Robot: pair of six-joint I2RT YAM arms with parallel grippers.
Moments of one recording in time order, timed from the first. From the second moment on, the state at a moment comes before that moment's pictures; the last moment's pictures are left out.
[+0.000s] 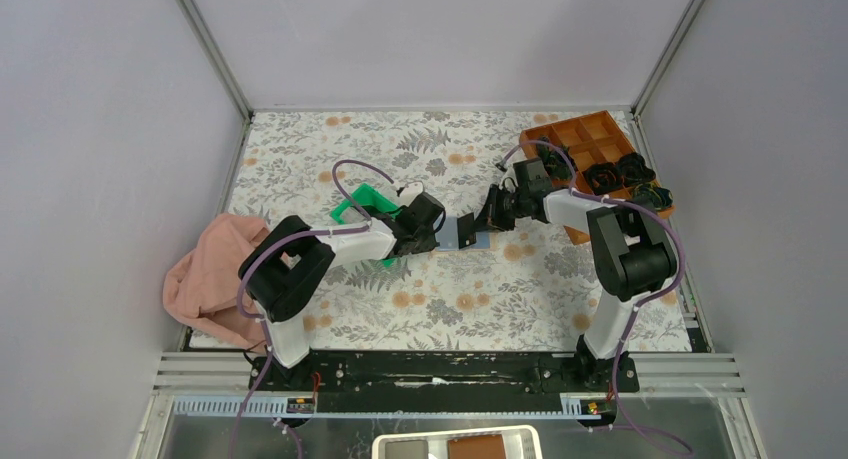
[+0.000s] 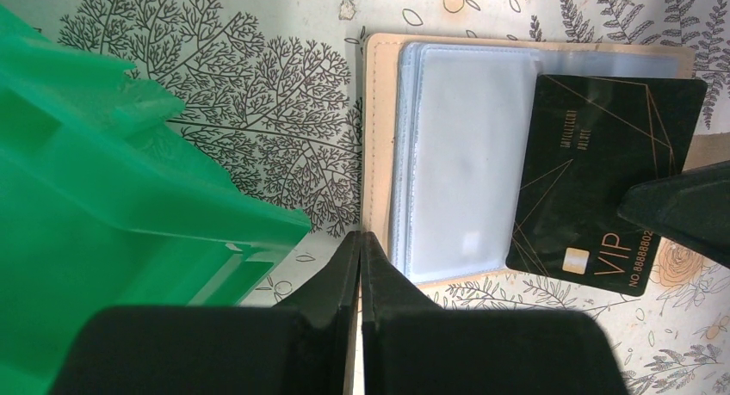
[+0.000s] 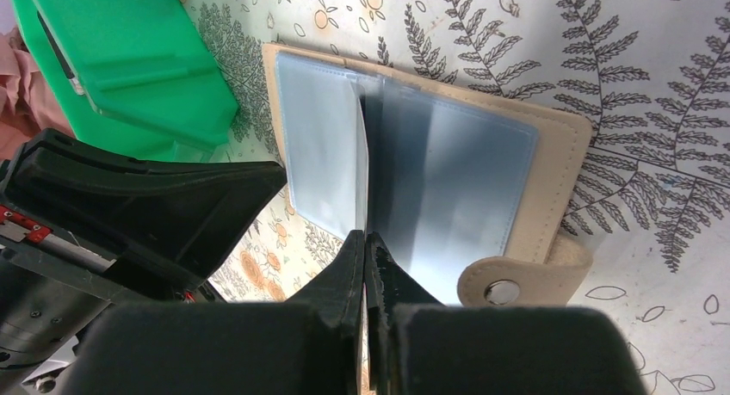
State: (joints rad) left arm -0.74 1.81 1.00 -0.15 -0.24 -0.84; right arm 0.31 1.83 1.01 -0.14 -0.59 0.53
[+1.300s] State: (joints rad) left arm -0.74 1.82 1.01 -0.16 -0.24 -0.83; right arm 0.29 1.88 1.00 -0.07 -0.65 0.53
